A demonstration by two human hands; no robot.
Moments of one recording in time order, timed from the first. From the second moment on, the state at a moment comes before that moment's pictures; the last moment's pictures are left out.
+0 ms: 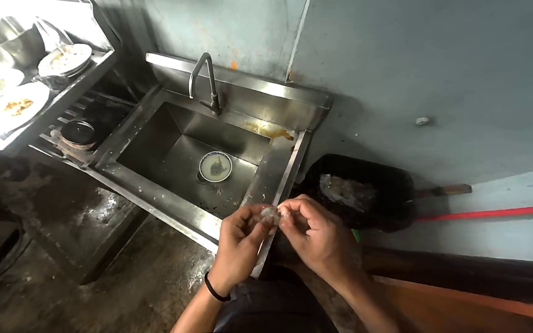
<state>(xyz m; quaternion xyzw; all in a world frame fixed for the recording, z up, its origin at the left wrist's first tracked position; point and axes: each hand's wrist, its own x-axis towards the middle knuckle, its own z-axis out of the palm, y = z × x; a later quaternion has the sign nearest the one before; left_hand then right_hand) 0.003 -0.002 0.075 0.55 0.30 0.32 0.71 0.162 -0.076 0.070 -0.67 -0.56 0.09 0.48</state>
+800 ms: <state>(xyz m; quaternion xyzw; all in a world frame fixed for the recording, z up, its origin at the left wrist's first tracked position) -0.005 0.001 0.061 0.62 0.27 0.38 0.63 0.163 -0.079 0.084 -0.68 -0.47 0.25 0.50</state>
